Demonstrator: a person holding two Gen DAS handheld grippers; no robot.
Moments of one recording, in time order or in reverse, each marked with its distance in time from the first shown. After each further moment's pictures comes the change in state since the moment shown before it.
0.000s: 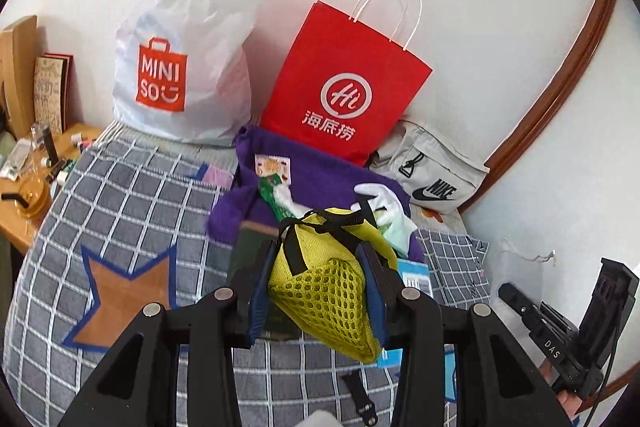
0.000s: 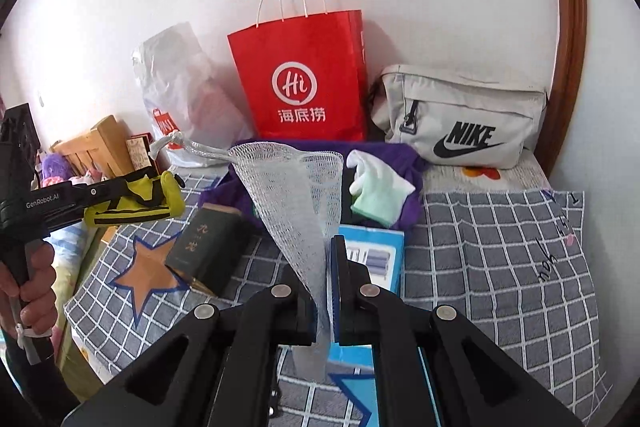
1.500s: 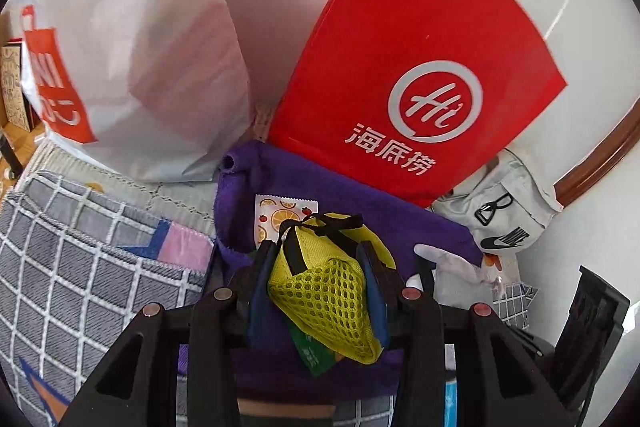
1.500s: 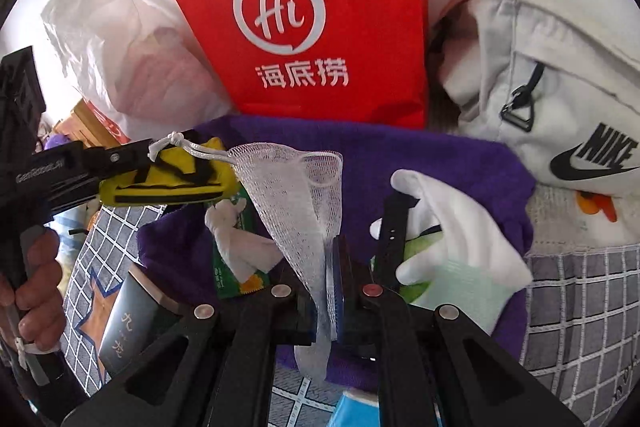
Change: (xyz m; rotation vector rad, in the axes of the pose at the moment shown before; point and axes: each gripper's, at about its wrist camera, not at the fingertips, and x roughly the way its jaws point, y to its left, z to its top) left arm 0.193 0.022 0.094 -0.078 0.129 0.087; right arm 0.235 -0.008 0.072 0.002 0.242 0.124
